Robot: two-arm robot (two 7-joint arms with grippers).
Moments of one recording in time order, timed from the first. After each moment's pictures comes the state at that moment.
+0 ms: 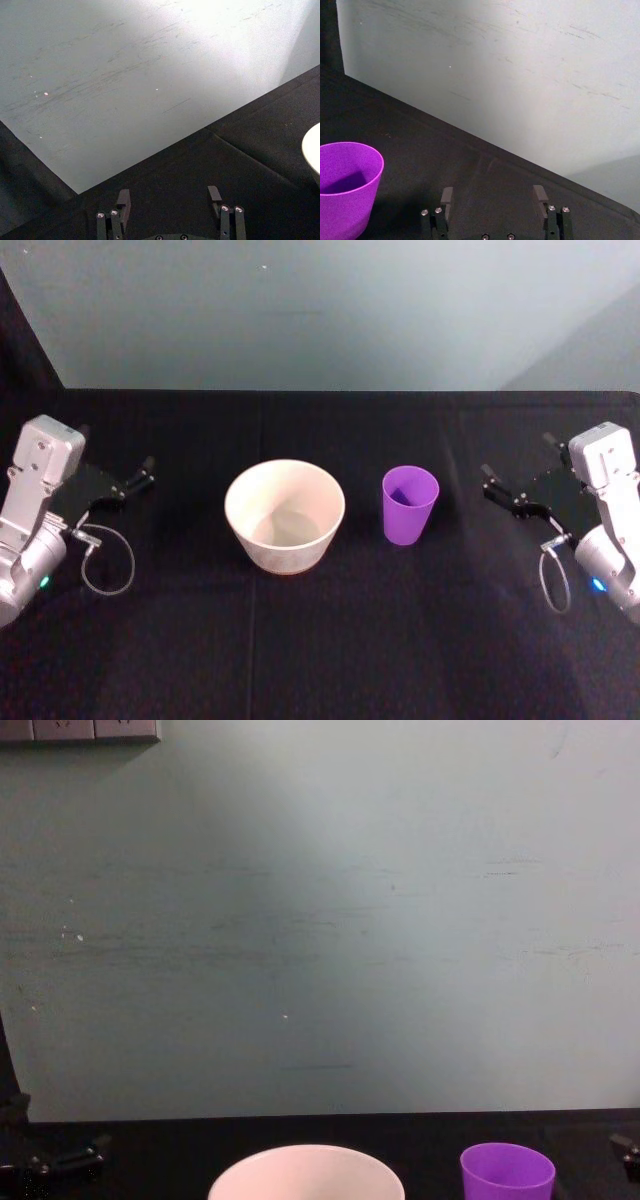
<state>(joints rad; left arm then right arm) -0.20 0.60 0.45 -1.41 -0.25 -0.12 0.03 0.20 0.60 -0.45 -1.41 0.25 -0.12 -0.03</state>
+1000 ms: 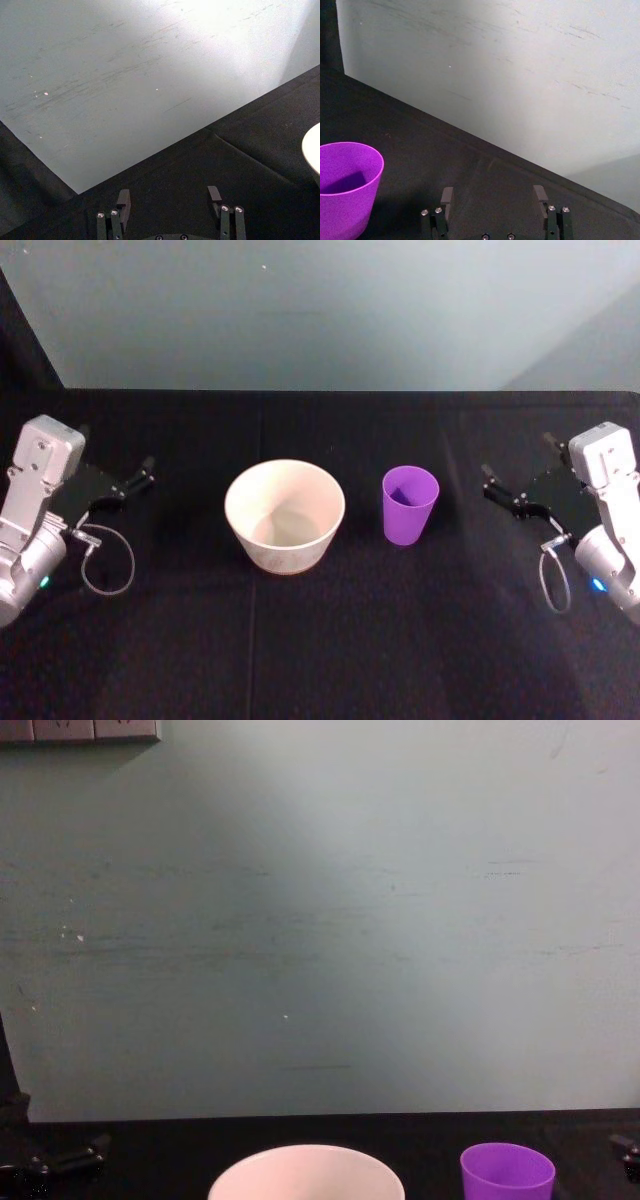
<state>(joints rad) -0.20 0.60 0.45 -1.41 -0.25 -0.12 0.03 0.20 0.60 -0.45 -1.41 0.25 -0.12 -0.03</state>
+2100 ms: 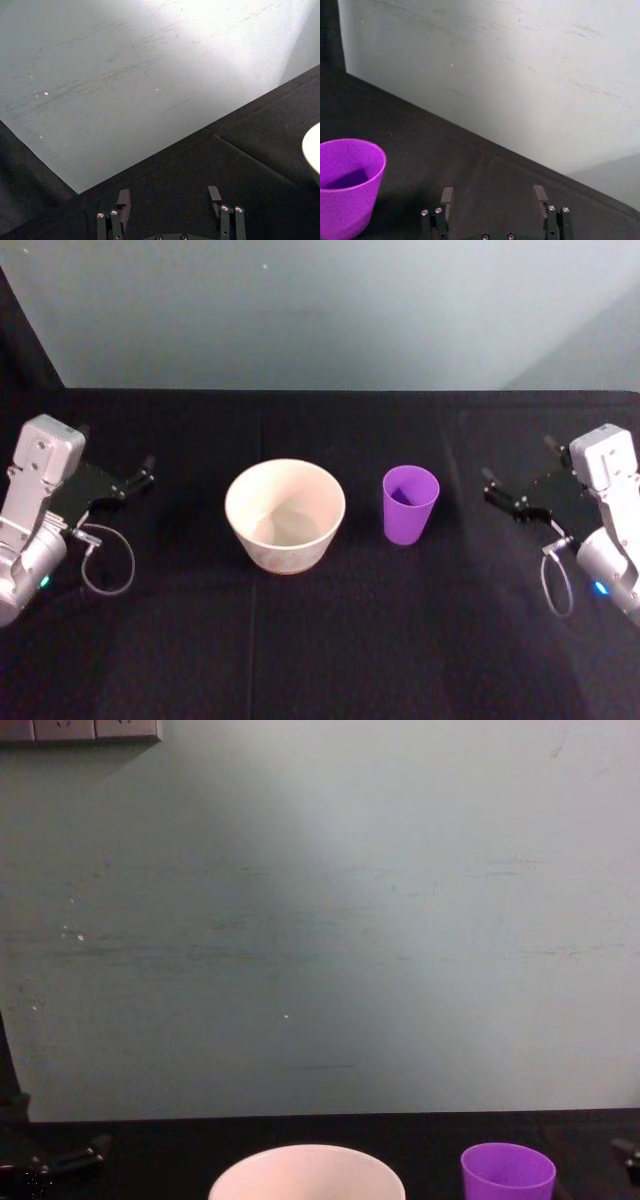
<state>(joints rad) -0.20 0.60 0.45 -1.41 -0.25 -0.12 0.03 0.19 0.61 -0.45 -1.42 0.25 -0.11 -0.02</state>
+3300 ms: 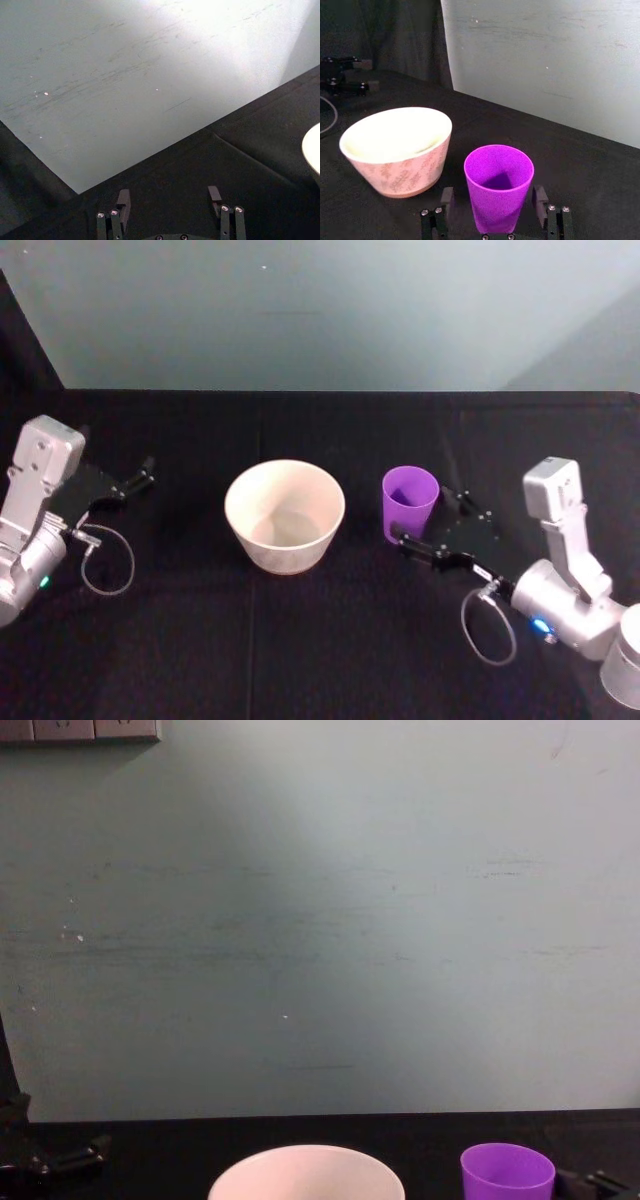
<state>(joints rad) -0.20 0.60 0.45 -1.41 -0.25 -0.12 0.03 0.17 0.50 -0.44 -1.38 0.40 -0.14 0.36</state>
